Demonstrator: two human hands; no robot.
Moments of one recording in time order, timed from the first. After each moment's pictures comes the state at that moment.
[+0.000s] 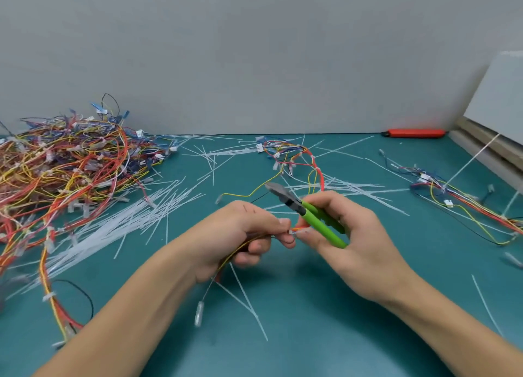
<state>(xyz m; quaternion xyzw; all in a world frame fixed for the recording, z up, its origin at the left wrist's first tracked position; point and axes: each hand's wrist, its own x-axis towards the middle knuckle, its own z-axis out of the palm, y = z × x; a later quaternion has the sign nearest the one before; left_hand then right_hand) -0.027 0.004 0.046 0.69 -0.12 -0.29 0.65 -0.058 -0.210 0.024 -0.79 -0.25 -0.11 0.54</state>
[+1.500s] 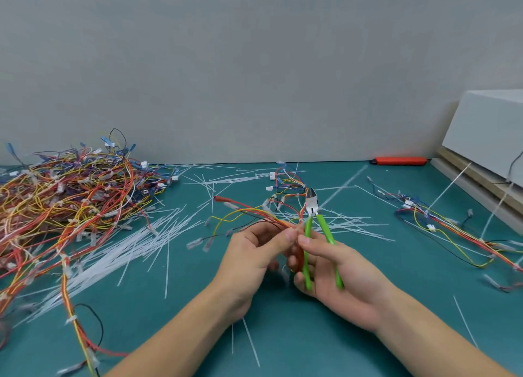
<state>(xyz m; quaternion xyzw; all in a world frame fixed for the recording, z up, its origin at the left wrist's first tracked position) -0.038 -0.037 0.020 0.63 -0.09 -0.06 0.77 -0.055 -0.204 0.031 -0.46 0.01 0.22 0.86</state>
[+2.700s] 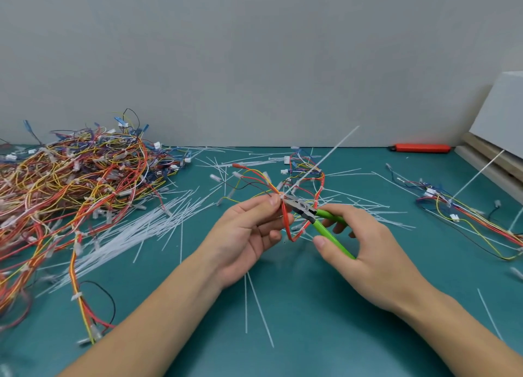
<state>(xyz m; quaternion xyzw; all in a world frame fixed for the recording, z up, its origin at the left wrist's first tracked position) -0.022 -0.006 0.032 0.47 -0.04 -0.16 0.87 -0.058 -0.229 0.018 -0.90 -0.17 -0.14 0.37</state>
